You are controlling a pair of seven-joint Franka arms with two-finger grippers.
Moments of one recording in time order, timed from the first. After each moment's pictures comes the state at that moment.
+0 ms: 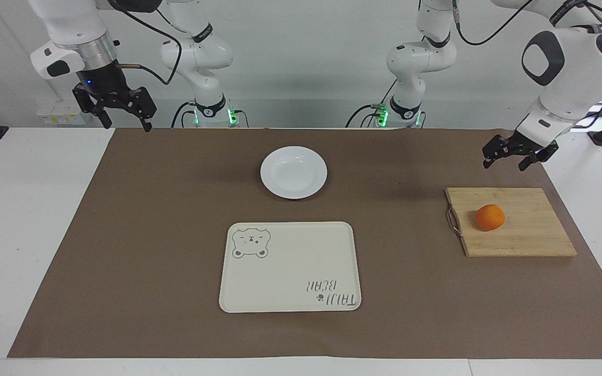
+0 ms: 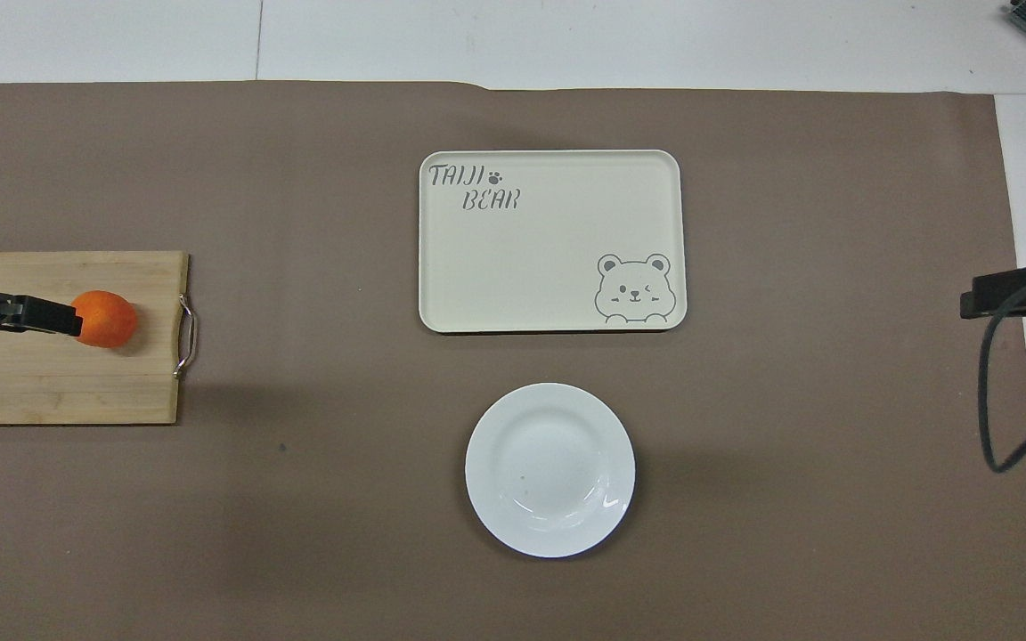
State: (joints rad) left arm 0.15 0.00 -0.04 -1.91 -0.02 1.90 0.26; right arm 0.08 -0.09 -0.11 -1.62 -0.02 1.58 0.08
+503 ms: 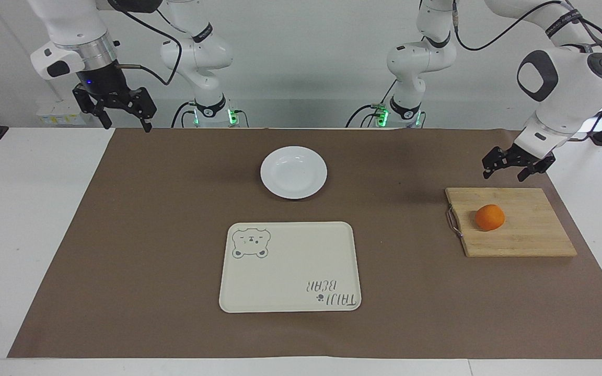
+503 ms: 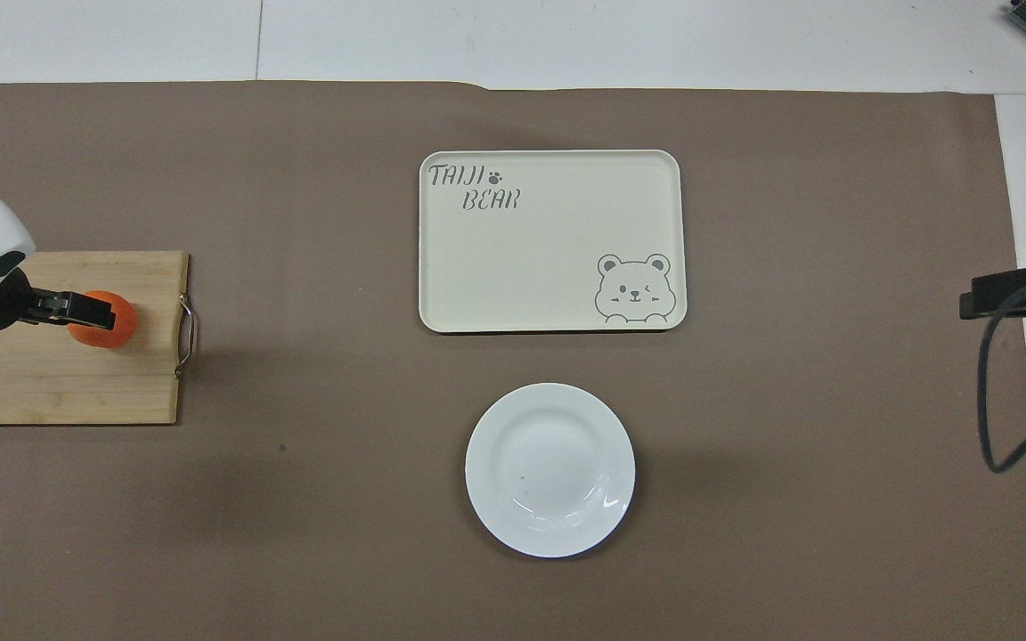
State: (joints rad) left arm 0.18 0.14 -0.04 -1.95 -0.02 2.05 0.28; right arm 0.08 -0.09 -0.11 -1.62 -0.02 1.58 0.08
